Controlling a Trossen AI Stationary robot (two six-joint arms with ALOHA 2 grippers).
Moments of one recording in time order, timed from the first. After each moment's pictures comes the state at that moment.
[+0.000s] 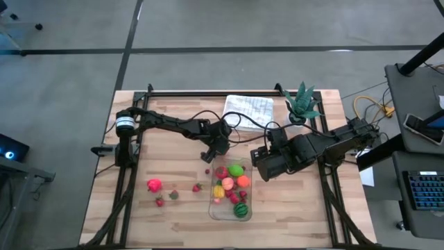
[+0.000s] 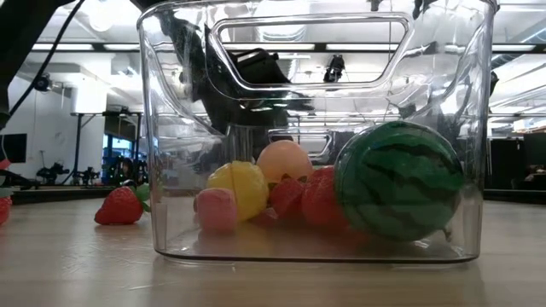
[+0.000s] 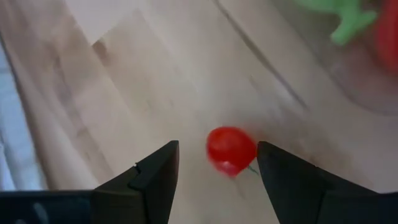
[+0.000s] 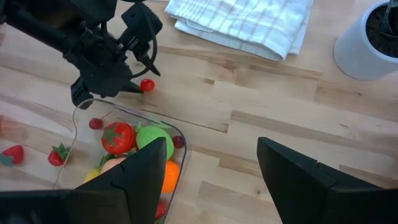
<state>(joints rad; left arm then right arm) 0.19 1.91 1.17 -0.28 0.16 0.82 0.38 1.66 1.78 -1.57 0.52 1.67</state>
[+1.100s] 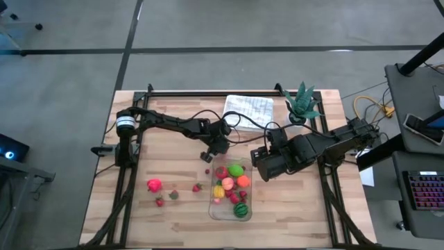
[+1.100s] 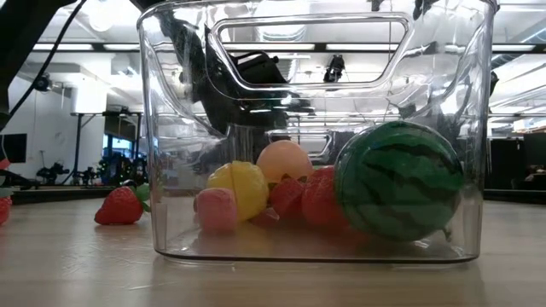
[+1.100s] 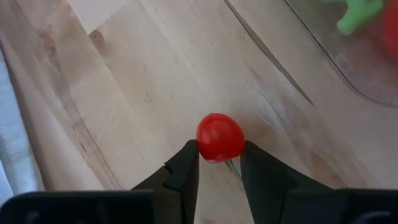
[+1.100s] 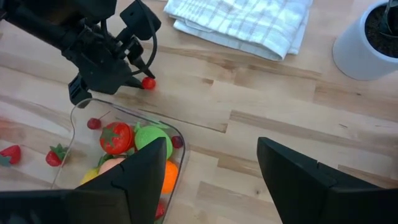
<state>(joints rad) 0.20 1.92 1.17 -0.29 0.16 0.81 0.38 1.66 1.77 -1.57 0.52 1.67</state>
